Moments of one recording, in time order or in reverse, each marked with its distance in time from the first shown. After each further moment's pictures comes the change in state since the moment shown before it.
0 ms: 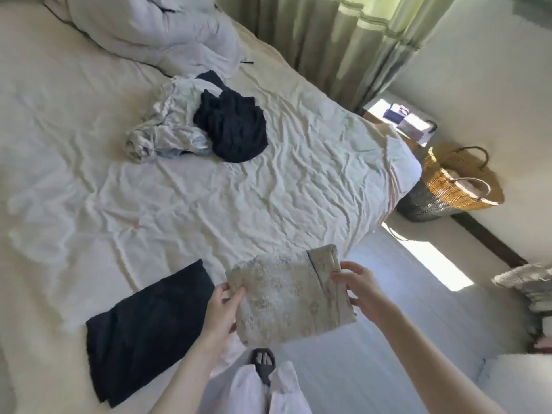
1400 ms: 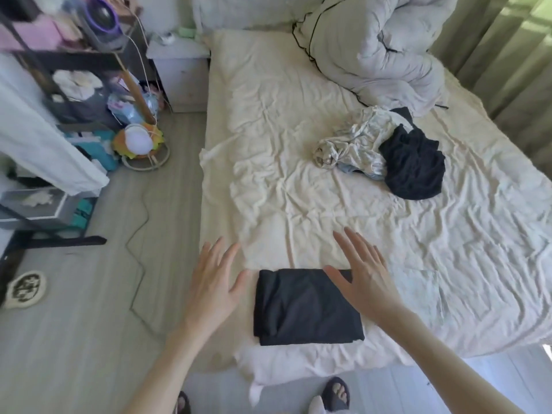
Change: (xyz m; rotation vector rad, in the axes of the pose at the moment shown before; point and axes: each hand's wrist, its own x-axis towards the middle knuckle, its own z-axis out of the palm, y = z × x) left_hand -0.129 0.033 -0.289 0.899 0.674 0.491; right_hand -0.128 -0.052 0.273 -1.089 -0.308 -1.195
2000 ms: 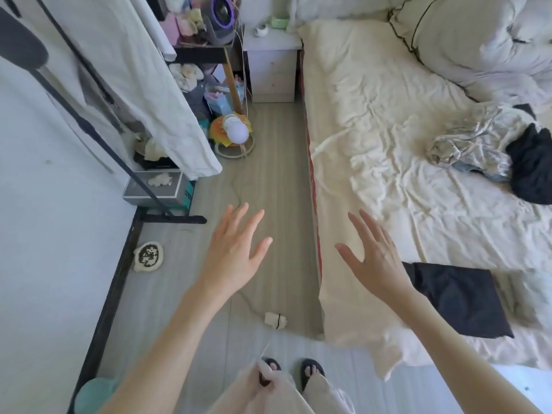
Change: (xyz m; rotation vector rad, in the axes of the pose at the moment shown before) left_hand -0.041 -0.250 -0.282 0.152 -0.023 0.015; right_hand 0.030 -0.359 0.112 0.121 0.010 -0.047
